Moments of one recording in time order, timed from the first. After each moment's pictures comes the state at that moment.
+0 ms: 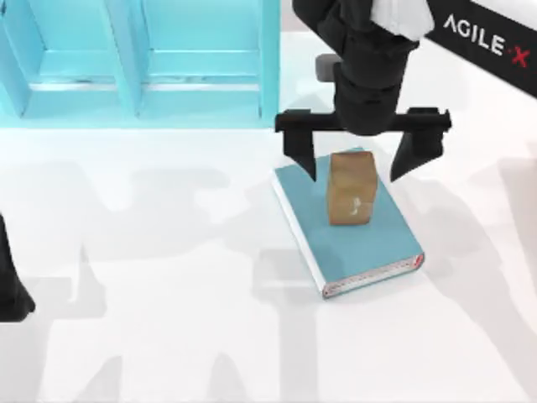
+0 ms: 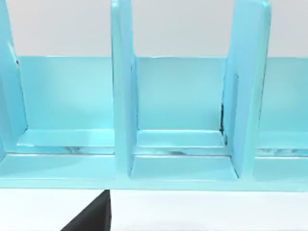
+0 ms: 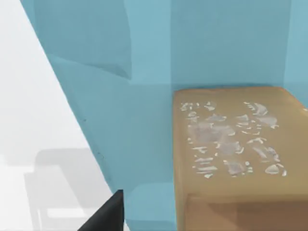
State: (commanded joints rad) left arm 0.00 0.00 0.00 0.00 0.00 0.00; right arm 0.55 2.32 2.13 -1.38 0.01 0.57
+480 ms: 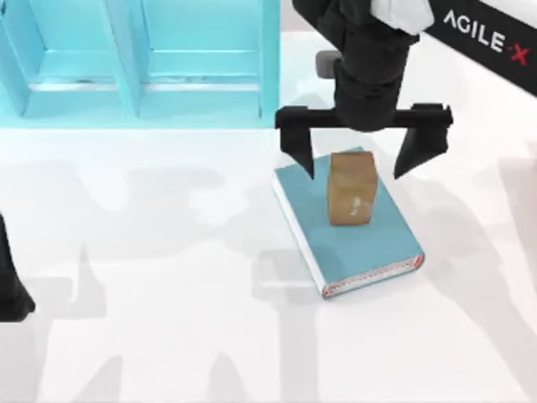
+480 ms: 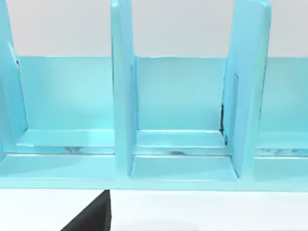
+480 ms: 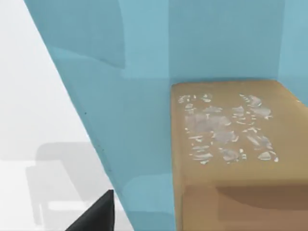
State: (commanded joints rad) left arm 0.00 0.00 0.00 0.00 0.00 0.00; right arm 0.54 2.33 2.17 -1.42 0.01 0.57
